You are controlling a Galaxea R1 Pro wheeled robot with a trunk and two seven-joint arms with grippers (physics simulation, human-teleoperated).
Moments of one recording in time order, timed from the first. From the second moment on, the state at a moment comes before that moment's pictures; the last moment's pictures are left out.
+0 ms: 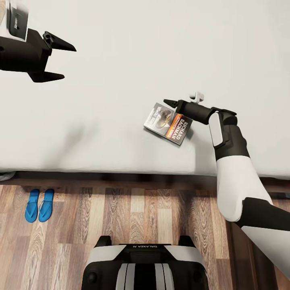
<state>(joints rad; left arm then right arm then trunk) -1.56 0.46 -0.20 -1.61 2.25 0.80 1.23 -1.35 0.06 -0.19 -0.95 -0.16 0.66 0.63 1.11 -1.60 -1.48</state>
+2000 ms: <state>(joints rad) -1.56 0.46 -0.20 -1.61 2.25 0.80 1.23 -1.32 0.07 -0.19 -0.88 -0.16 0.65 0.64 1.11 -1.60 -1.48</state>
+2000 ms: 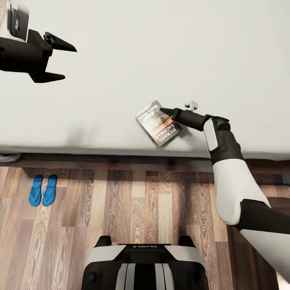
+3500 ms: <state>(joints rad) -1.56 0.45 -0.20 -1.61 2.25 0.80 1.23 -1.31 0.07 -0.19 -0.89 -0.16 0.65 0.63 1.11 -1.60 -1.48</state>
